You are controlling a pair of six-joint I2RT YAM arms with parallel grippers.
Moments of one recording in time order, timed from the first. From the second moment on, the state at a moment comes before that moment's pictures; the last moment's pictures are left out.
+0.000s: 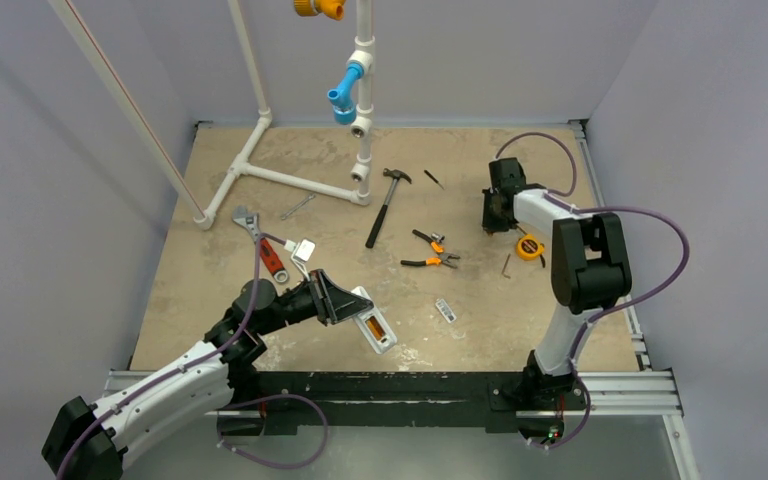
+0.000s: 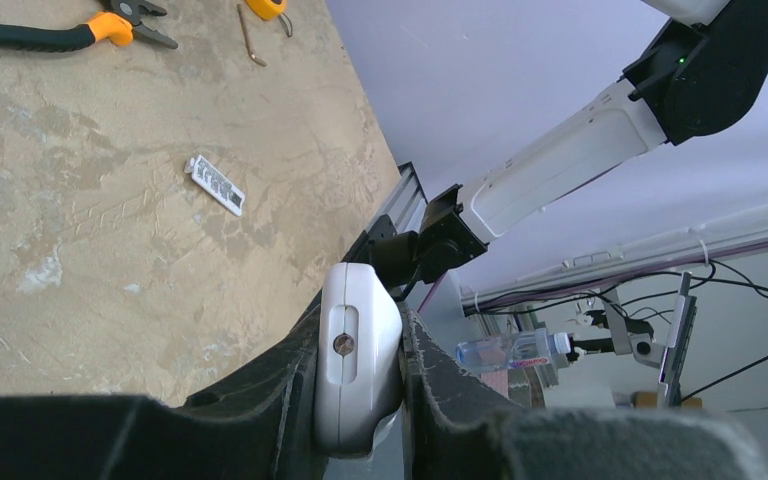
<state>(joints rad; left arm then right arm) -0.74 0.62 0.21 0.35 0.39 -1.04 0.16 1.85 1.17 -0.40 0.14 0.24</state>
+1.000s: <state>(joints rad) -0.74 0.57 0.21 0.57 0.55 -0.94 0.52 0.52 0.27 0.30 -0.48 0.37</state>
